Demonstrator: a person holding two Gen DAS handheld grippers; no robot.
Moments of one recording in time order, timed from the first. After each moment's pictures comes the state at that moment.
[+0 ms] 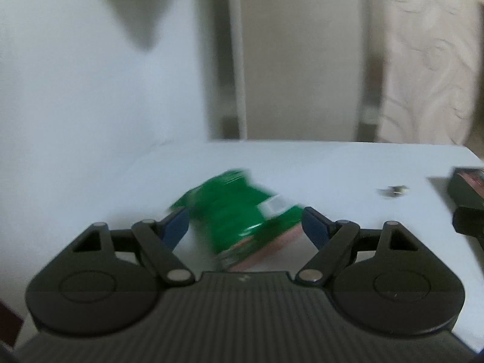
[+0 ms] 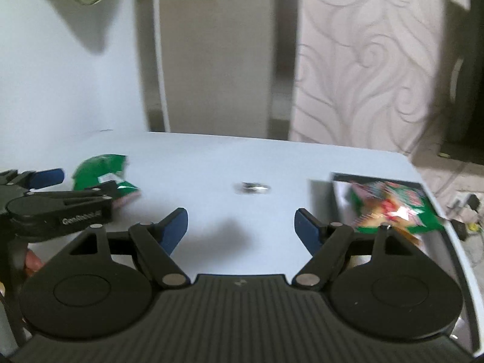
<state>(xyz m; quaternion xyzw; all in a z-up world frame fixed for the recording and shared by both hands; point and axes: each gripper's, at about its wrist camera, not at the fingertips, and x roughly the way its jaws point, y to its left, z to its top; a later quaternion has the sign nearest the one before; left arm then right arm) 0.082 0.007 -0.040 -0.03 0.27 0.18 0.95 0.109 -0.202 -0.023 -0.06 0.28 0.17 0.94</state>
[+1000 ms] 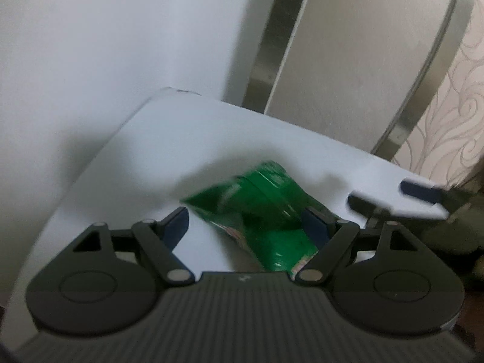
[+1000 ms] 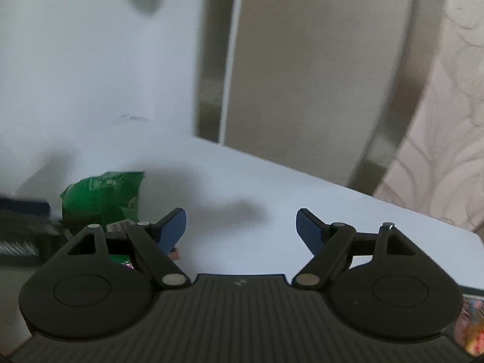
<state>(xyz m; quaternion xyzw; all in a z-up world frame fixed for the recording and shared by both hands) 0.119 0.124 -0.041 -0.19 0.33 0.14 0.91 0.230 -0.062 -0.051 -0.16 0.28 0.26 0.91</state>
